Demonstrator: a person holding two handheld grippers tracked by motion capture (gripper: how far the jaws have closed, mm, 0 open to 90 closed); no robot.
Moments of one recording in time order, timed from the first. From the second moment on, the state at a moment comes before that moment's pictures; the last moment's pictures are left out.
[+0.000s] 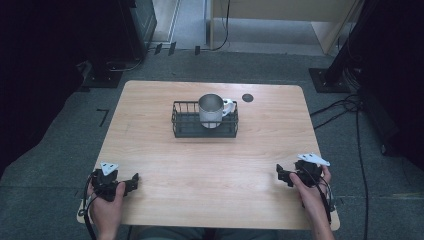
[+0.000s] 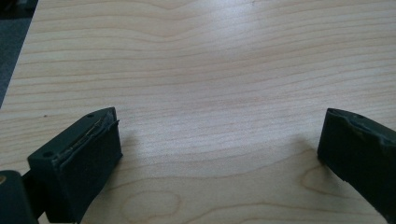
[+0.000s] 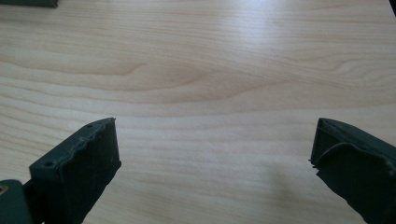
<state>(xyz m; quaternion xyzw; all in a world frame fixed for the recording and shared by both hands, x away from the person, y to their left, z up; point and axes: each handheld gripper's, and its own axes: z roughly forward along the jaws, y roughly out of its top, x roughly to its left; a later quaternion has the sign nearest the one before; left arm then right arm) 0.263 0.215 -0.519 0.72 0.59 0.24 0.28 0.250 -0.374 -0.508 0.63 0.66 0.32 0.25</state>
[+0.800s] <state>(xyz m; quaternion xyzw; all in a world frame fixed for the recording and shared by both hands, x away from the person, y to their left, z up) 0.263 0.215 -0.519 0.72 0.59 0.24 0.28 0.212 -0.414 -0.529 0.65 0.65 0.28 0.26</state>
